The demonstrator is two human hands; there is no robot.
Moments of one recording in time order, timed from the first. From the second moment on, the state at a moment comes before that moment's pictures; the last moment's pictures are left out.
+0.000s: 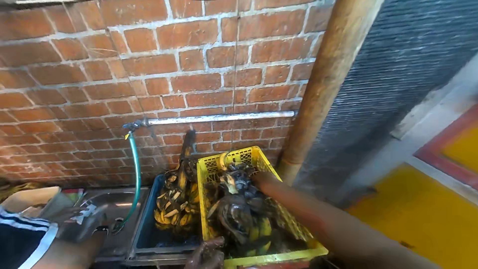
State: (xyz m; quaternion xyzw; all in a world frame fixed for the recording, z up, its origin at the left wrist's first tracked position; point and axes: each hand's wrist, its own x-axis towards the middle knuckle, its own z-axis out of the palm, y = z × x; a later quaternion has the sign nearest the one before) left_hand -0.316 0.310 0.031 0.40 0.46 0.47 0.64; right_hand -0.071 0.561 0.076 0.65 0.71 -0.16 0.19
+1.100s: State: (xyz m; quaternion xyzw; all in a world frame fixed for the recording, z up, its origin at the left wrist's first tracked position) left_hand -0.245 0.372 0.063 0.80 0.42 0.42 0.04; right_hand -0.027 0.384 0.091 0.34 0.68 -0.37 -0.54
